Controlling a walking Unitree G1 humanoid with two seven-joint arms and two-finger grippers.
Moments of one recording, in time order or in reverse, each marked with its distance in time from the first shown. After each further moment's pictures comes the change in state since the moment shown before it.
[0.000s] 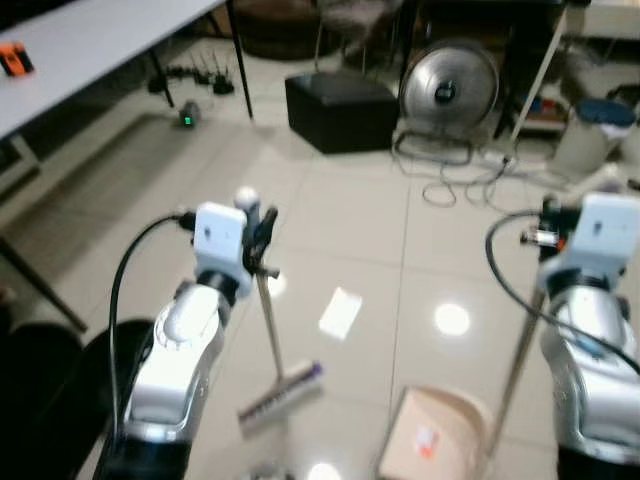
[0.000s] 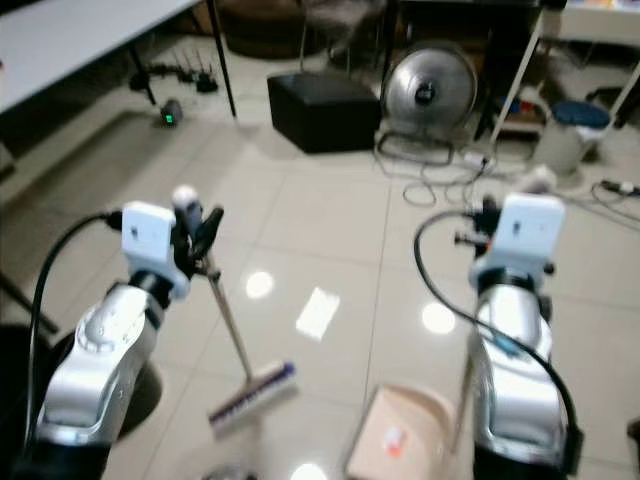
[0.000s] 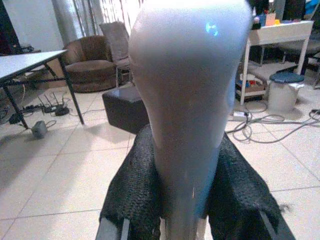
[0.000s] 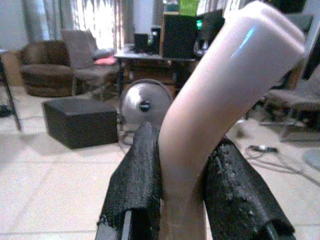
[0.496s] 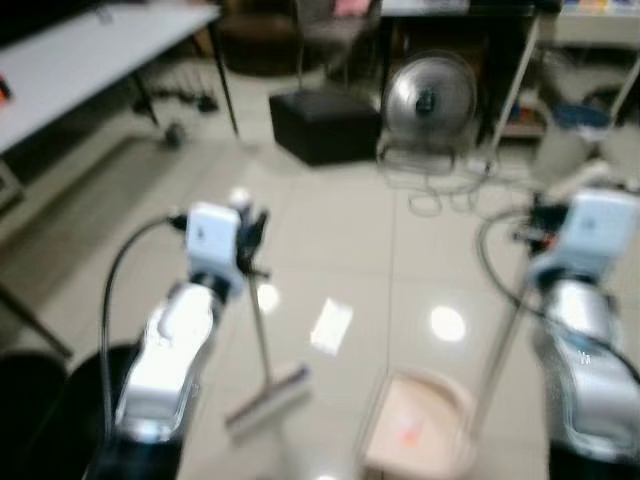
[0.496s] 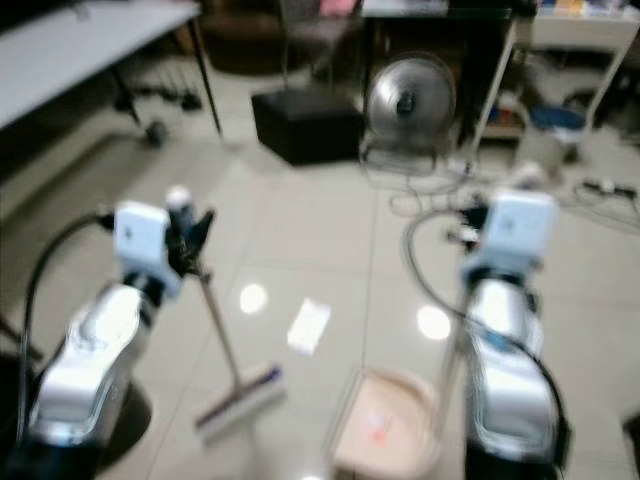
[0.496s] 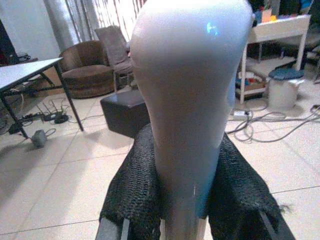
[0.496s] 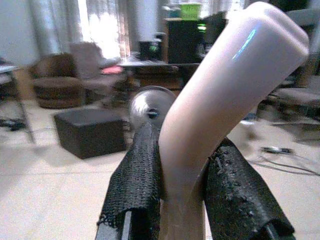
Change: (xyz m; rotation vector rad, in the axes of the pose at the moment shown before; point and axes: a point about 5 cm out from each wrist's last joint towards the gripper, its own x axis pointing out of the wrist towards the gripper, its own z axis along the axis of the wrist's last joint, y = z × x) left arm 0.002 0.008 0.000 0.012 0.004 0.023; right arm 0.003 0.010 0.006 0.033 -0.026 0.057
